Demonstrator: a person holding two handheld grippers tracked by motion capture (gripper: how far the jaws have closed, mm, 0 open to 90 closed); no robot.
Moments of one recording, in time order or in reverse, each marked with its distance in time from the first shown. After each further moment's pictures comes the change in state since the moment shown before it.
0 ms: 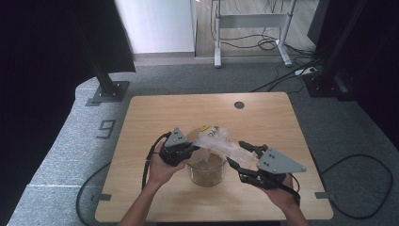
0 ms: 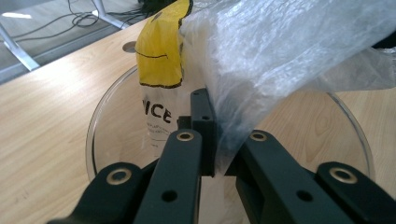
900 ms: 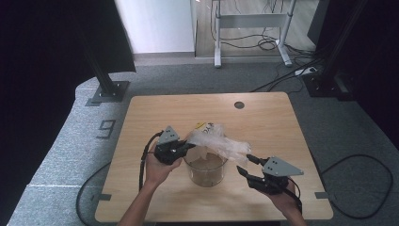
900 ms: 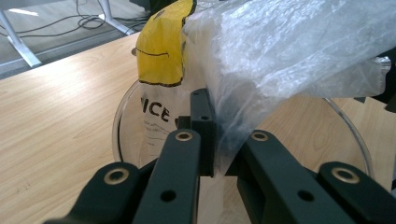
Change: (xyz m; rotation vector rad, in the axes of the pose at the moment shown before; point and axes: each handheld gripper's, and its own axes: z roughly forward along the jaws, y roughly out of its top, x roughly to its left) left arm 0.012 -0.005 -0.010 -0.055 -0.005 -0.077; right arm -0.016 -0.078 0.005 0.132 -0.014 0.119
